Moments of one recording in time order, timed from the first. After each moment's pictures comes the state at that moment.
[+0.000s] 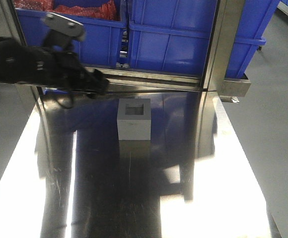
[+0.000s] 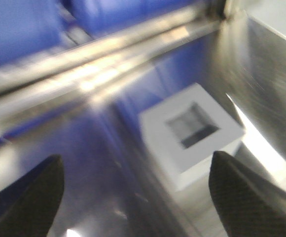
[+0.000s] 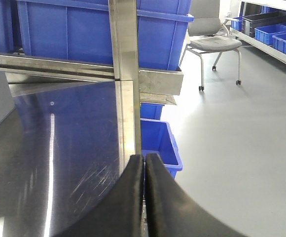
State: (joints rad) left arm -0.35 1.70 -1.44 -0.18 0.53 0.23; right arm -0.03 -0.01 0.03 0.01 0.22 0.01
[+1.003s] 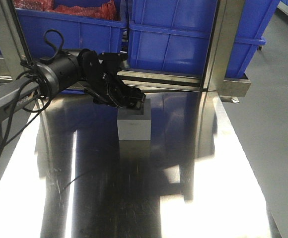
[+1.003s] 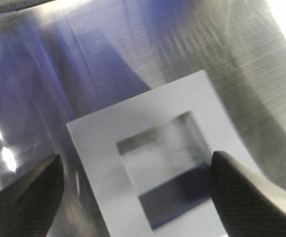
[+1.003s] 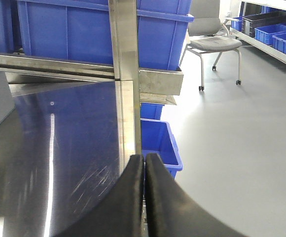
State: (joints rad) left arm -0.38 2.24 -1.96 -0.24 0.81 0.01; right arm -0.03 -0.01 0.03 0.01 0.22 0.01
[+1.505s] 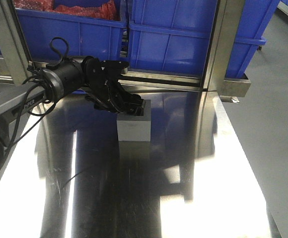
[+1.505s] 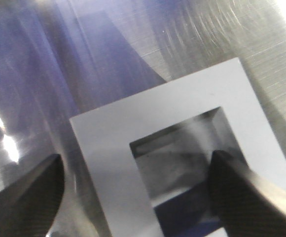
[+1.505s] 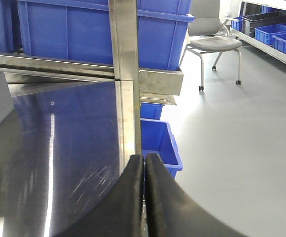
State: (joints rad) left arm -0.38 2.27 -1.96 -0.24 0.81 0.00; right arm -0.03 -0.01 0.03 0.01 0.22 0.01
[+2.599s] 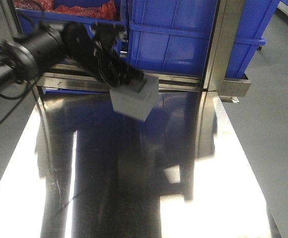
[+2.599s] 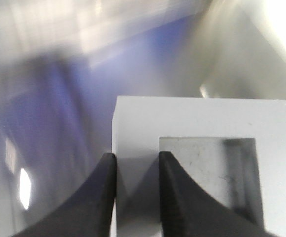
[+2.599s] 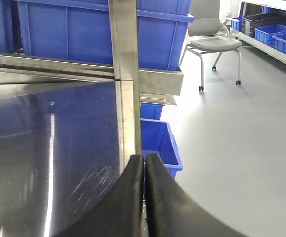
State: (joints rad) left arm -0.40 2.04 -1.96 -0.19 0.80 0.03; right arm -0.03 -0.01 0.03 0.01 0.22 0.01
